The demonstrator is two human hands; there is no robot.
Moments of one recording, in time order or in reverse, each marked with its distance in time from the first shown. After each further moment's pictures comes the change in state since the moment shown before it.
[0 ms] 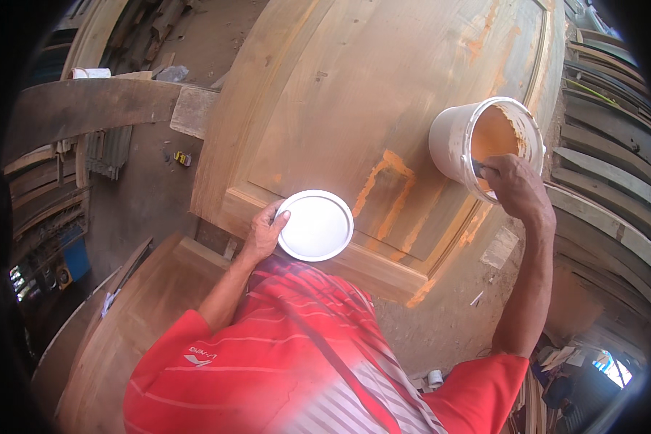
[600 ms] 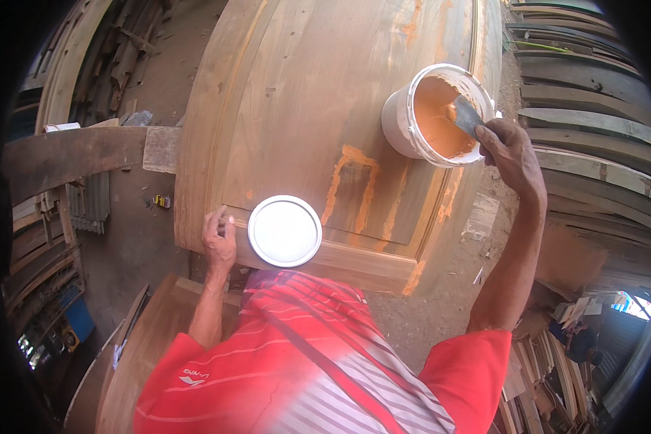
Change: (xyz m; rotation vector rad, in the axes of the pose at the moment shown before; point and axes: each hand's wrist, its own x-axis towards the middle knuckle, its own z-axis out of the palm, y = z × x) left_hand 0.006 -0.001 -0.054 0.562 0.363 0.258; right_hand -0.038 0.061 0.005 0.608 0.321 0.044
